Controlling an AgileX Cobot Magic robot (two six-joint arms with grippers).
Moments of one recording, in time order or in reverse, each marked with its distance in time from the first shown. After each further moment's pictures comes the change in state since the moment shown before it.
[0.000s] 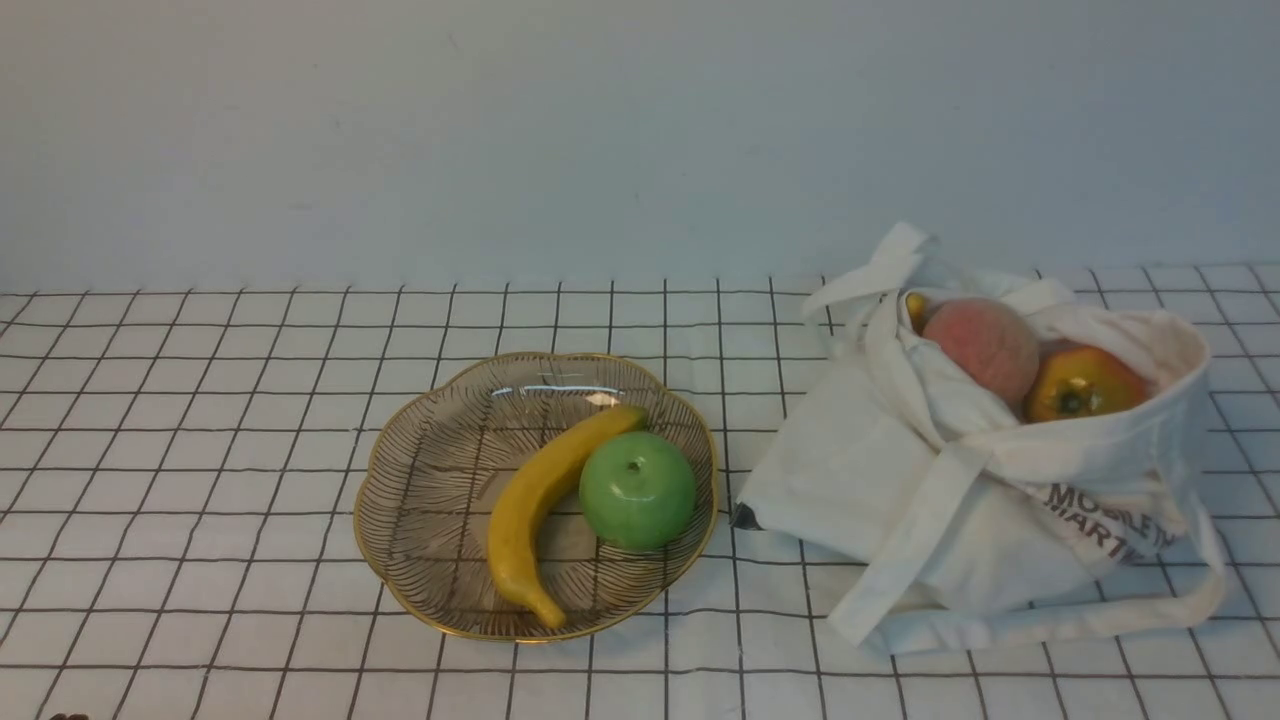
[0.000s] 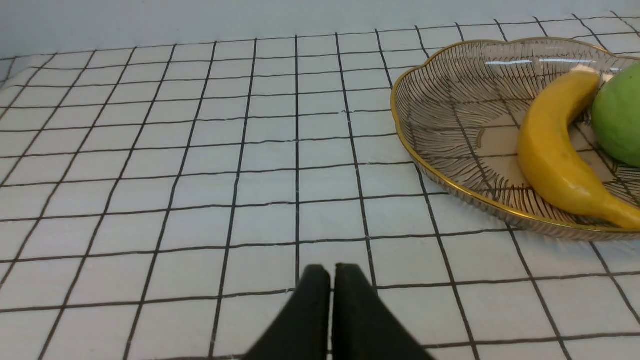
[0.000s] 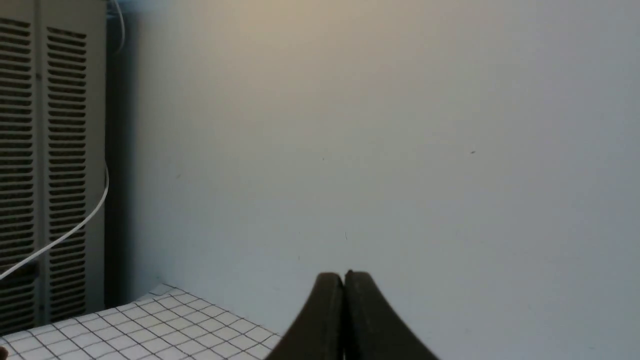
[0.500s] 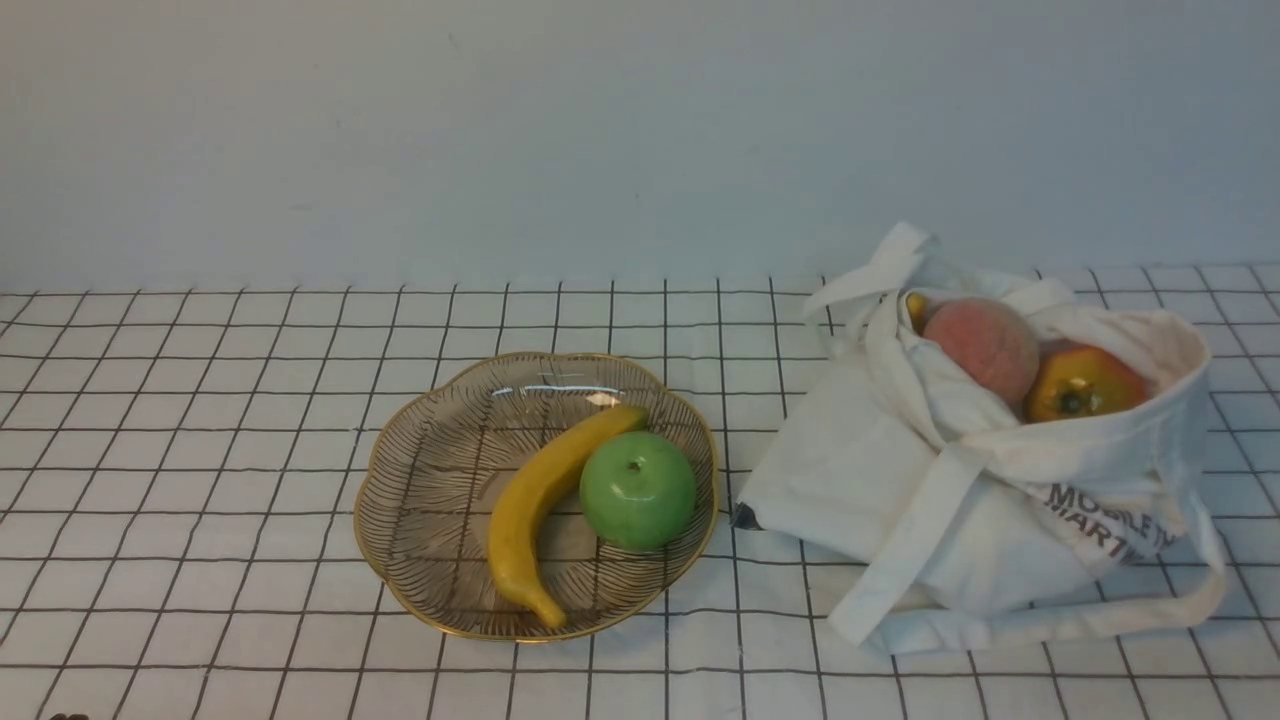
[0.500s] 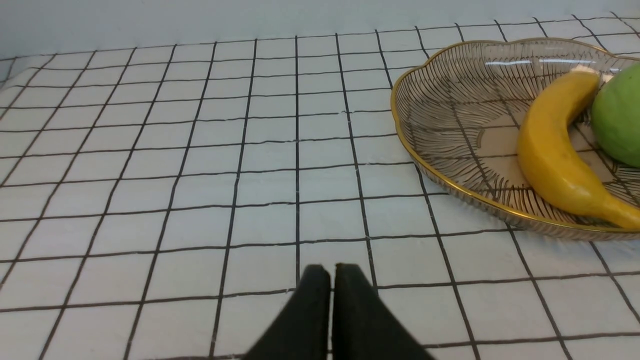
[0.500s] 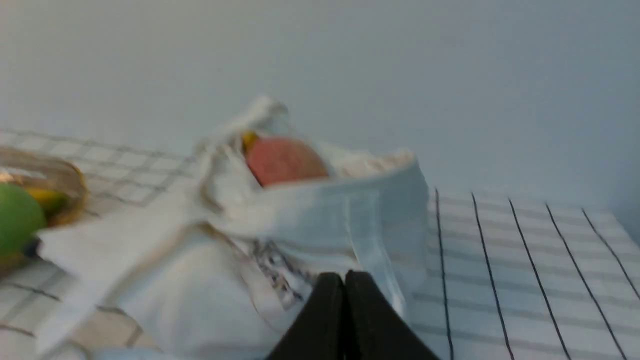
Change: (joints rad) right arm -0.596 0.002 0.429 -0.011 0.002 -0.007; left arm 0.000 0.000 0.000 0.000 0.000 0.000
